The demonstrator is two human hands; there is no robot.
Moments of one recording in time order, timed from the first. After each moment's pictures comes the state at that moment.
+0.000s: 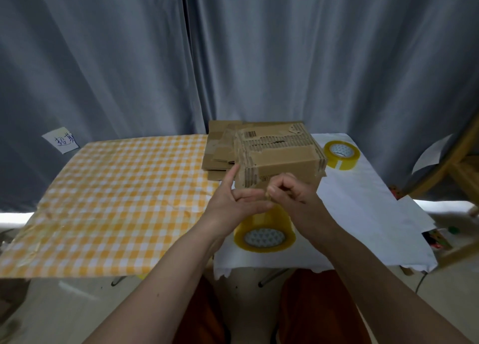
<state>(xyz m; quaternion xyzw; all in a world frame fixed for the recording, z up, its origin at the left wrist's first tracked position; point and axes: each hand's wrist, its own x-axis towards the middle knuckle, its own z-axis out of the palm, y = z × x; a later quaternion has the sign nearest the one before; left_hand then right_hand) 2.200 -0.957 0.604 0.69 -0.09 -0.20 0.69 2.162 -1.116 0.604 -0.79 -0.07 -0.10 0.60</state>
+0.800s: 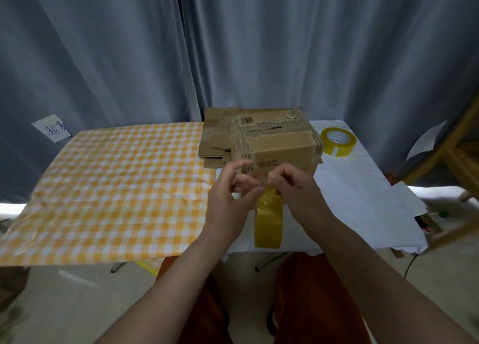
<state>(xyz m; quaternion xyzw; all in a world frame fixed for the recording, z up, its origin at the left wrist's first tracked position) 2.178 -0.968 0.587 0.75 -0.17 0.05 0.64 2.158 -1.111 0.599 -0.79 0.02 -0.11 0.60</state>
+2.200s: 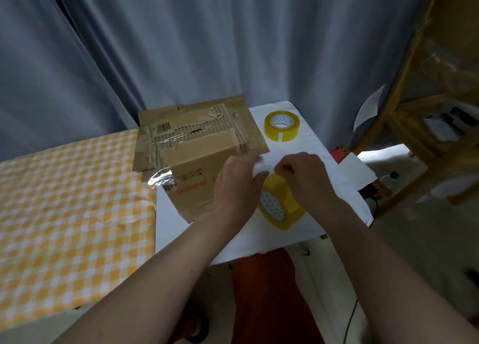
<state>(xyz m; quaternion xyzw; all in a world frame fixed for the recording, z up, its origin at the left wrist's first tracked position) 2.211 -1.137 0.585 0.90 -0.29 0.07 0.32 2.164 -1.275 0.577 -0.94 0.15 -0.14 0.26</state>
